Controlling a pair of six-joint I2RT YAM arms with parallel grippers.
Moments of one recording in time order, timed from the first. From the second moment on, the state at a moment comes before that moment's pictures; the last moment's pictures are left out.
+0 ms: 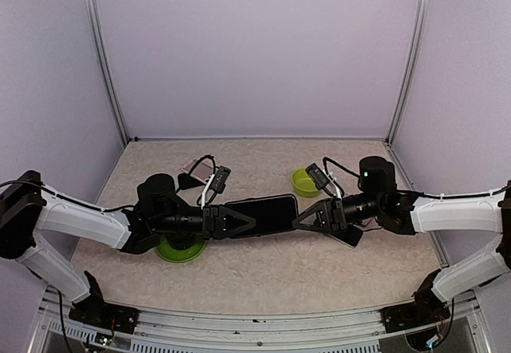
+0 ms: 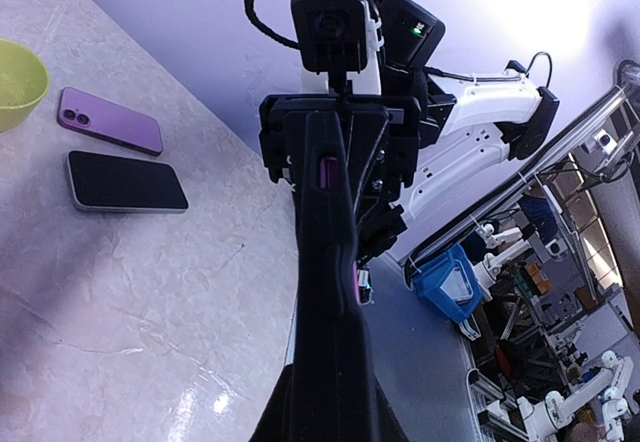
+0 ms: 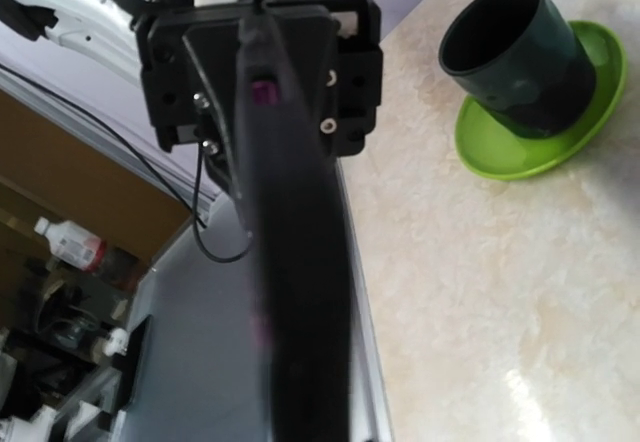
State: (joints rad) left arm -0.90 1.47 0.58 0.84 0.64 -0.73; right arm 0.70 1.31 0.62 0.39 -0.98 0.55
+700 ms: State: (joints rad) left arm -0.89 1.50 0.60 0.87 0.67 -0.73; right arm 0.70 1.23 0.62 0.26 -0.95 0.44
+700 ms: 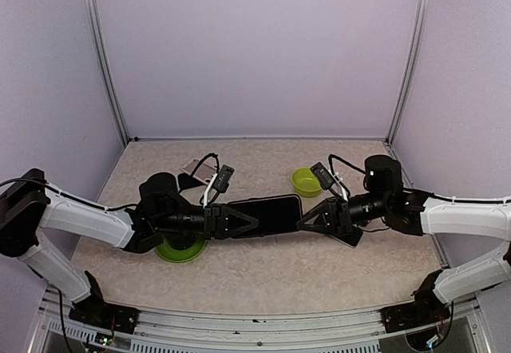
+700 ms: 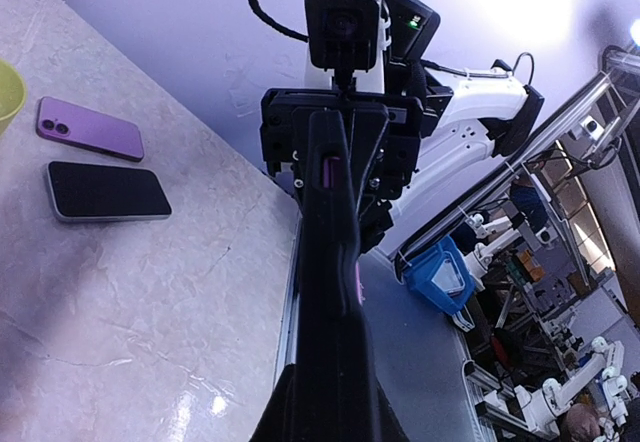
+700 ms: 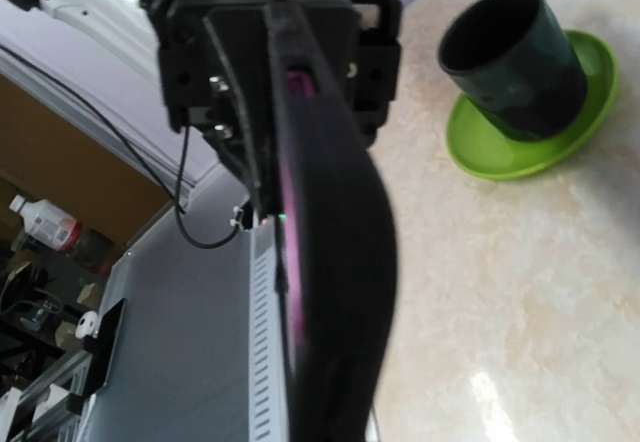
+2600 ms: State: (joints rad) left arm -0.89 1.58 0.58 0.84 0.67 -0.78; right arm 0.69 1.30 0.68 0.26 -0.76 0.47
